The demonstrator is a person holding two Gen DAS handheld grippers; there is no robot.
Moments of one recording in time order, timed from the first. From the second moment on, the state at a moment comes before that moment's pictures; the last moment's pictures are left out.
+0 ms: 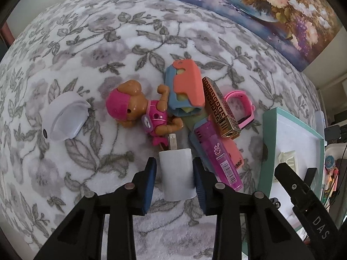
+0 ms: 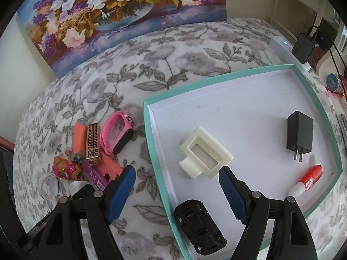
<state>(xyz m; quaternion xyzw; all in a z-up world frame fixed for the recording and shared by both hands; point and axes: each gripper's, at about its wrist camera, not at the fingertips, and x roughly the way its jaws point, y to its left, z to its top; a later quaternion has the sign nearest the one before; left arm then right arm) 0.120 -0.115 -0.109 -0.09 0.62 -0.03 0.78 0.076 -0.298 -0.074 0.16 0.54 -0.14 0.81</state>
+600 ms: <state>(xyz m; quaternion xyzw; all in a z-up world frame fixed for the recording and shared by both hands) 0.112 -0.069 -0.101 -0.12 0.61 0.01 0.78 0.088 -0.247 -0.073 0.09 0.54 -0.06 0.84</state>
